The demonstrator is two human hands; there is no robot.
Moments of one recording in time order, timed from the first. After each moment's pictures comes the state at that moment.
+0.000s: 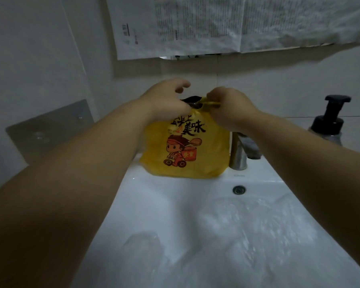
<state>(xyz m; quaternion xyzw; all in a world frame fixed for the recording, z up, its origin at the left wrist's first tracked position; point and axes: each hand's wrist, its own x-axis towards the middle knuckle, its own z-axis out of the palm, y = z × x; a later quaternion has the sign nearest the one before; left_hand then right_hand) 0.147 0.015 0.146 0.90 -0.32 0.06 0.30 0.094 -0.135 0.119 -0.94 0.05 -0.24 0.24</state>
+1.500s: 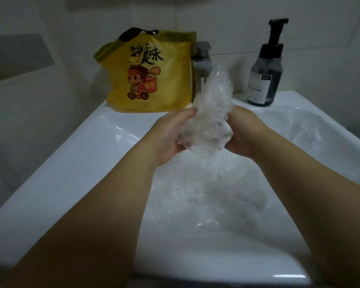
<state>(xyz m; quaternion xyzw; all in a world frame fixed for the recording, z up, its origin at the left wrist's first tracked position) 0.007 -0.020 -0.031 0.64 -0.14 -0.26 0.71 -0.066 -0.148 -0.013 -0.60 0.10 -0.09 0.79</state>
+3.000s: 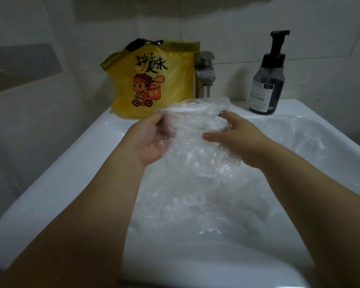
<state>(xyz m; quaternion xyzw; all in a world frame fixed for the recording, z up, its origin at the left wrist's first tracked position) 0.012 0.006 -0.010 0.49 -0.03 -0.24 0.84 -0.065 -0.161 -0.018 -0.78 0.15 -0.10 0.60</state>
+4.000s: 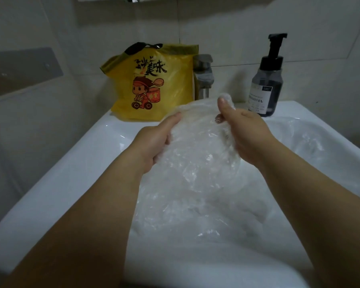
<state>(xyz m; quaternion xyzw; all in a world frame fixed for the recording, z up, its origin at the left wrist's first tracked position) 0.015 0.006 -0.023 0.74 -0.07 -0.18 0.65 -0.072 -0.159 -0.007 -0.71 0.13 -0.20 0.66</state>
